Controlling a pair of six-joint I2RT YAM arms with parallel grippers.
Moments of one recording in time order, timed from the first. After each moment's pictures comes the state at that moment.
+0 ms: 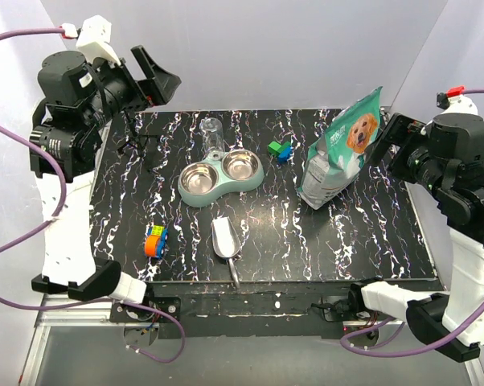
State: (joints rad) left arm -0.20 1.46 2.29 -0.94 0.21 -0.39; right arm 0.30 1.14 2.06 -1.42 0.26 0.48
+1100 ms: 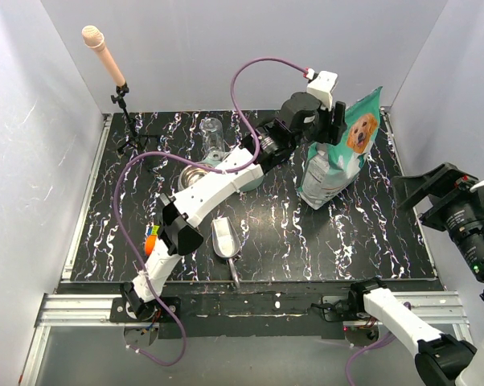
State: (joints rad) left arm -0.97 2.21 2.48 -0.43 -0.12 -0.31; right arm 0.30 0.81 1.94 -1.38 0.22 0.51
